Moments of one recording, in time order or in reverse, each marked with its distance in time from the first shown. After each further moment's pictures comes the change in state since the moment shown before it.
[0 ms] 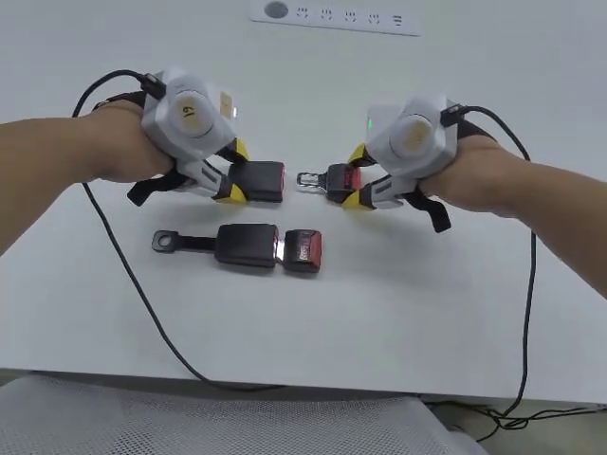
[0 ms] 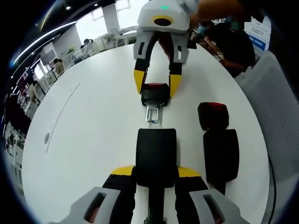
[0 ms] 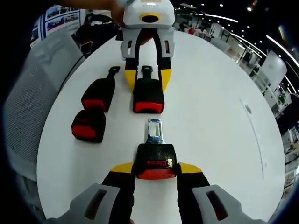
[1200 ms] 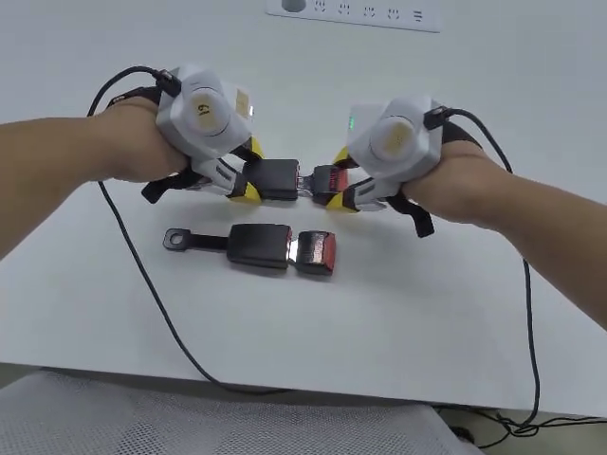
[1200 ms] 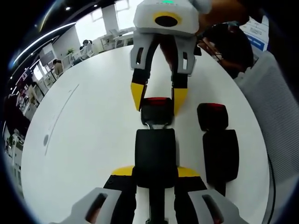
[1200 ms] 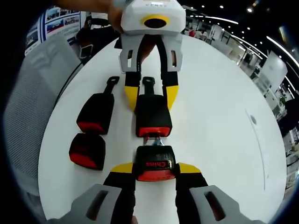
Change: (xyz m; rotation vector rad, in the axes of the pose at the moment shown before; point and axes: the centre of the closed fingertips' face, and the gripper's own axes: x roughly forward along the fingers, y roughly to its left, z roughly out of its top) left arm 0.003 -0.005 0.006 0.010 -0.009 -0.014; right arm 0.020 0.004 0.033 0.005 -0.028 0.010
